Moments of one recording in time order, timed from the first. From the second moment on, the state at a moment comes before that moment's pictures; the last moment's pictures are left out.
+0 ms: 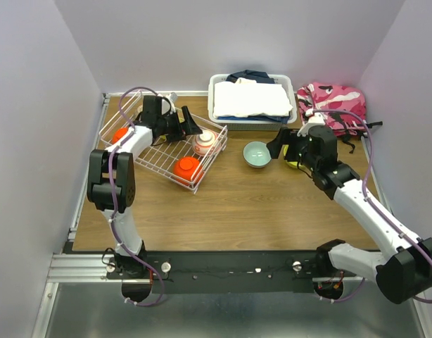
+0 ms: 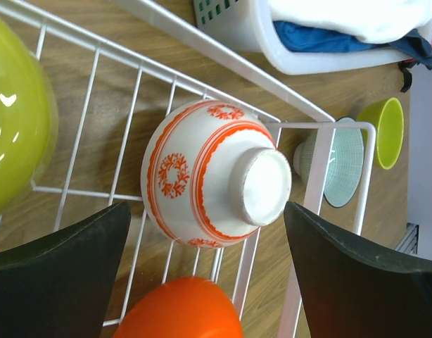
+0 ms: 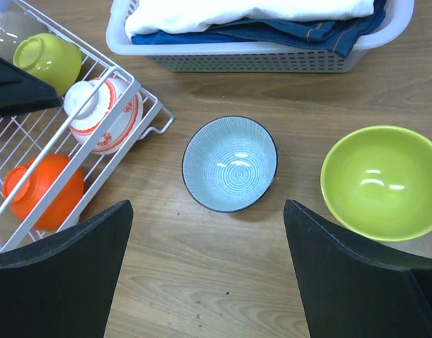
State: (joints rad) left arm -0.12 1.89 1.35 -0.18 0.59 -0.46; right arm 0.38 1.09 0.87 -0.15 0.03 0.34
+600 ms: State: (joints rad) left arm -0.17 2.00 1.43 -0.19 0.61 -0.45; right arm 0.38 1.19 0.93 -0.19 -0.01 0.34
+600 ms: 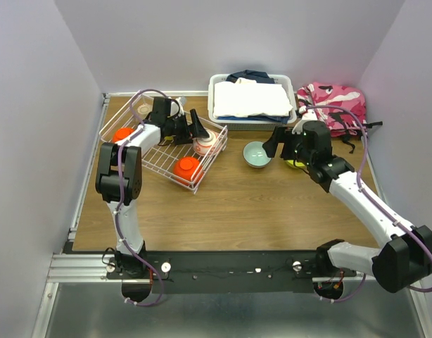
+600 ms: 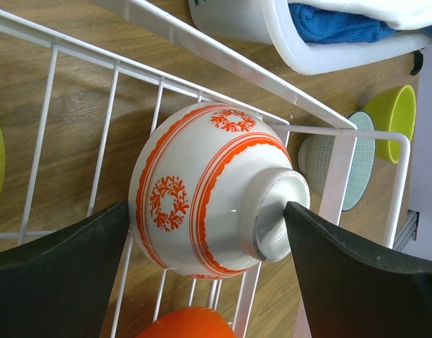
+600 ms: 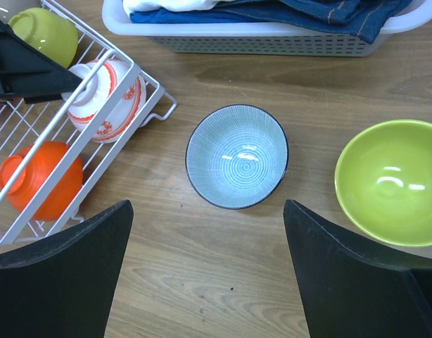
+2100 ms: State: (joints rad) left arm -0.23 1.94 1.41 -0.22 0.60 -0.70; right arm 0.38 1.21 0.95 -0.21 -0.02 0.35
